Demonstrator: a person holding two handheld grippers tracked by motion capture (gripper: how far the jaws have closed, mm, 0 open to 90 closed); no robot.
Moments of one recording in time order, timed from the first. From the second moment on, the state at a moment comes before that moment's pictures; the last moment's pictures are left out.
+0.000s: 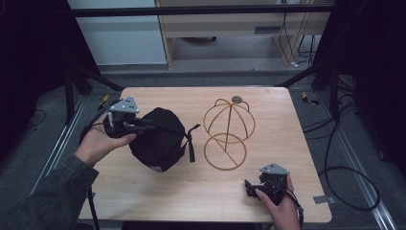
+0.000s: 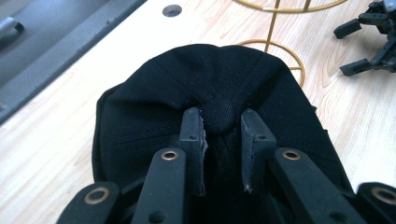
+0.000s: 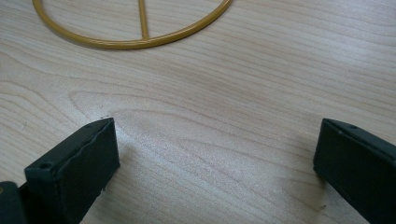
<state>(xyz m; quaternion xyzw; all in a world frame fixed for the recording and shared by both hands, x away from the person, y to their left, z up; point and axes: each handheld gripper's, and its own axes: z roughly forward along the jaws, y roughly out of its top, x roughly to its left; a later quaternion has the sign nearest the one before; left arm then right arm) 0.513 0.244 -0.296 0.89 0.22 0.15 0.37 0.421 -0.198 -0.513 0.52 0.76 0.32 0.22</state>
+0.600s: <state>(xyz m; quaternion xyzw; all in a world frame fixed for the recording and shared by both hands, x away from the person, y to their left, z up) 0.499 0.251 -0.234 0.89 0.19 0.18 0.38 0.426 -0.195 -0.513 0.53 0.75 0.32 0.23</state>
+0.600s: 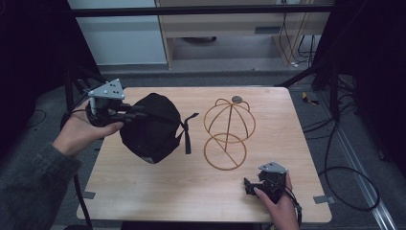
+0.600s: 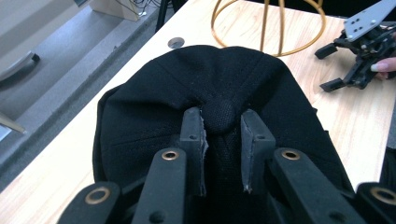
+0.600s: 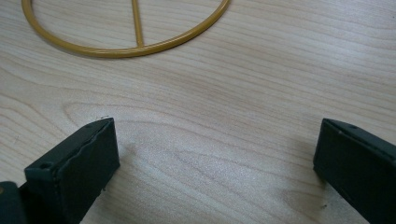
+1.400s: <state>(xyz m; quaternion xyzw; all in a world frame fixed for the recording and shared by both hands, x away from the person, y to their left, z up) 0.488 0.230 -0.181 0.88 0.17 0.20 0.40 0.427 -0.195 -0.513 0.53 0.75 0.32 0.23</state>
